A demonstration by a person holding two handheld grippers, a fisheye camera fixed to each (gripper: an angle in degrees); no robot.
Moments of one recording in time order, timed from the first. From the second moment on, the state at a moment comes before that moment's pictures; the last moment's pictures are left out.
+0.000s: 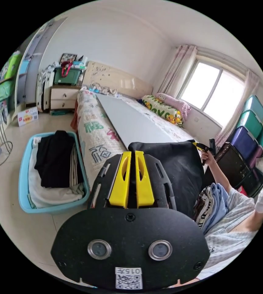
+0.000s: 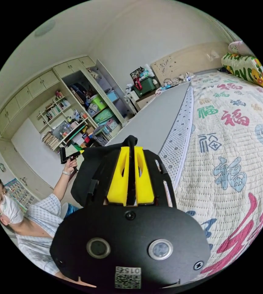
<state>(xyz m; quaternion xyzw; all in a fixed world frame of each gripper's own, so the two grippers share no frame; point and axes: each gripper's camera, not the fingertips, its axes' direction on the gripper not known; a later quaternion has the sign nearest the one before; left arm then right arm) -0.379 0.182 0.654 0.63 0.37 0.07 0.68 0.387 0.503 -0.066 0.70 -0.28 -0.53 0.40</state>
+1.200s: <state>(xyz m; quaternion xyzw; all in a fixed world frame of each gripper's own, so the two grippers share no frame) -0.447 0.048 0.559 0.61 0.36 0.05 0.70 0.216 0.532 -0.172 0.80 -0.09 -0.30 0.51</state>
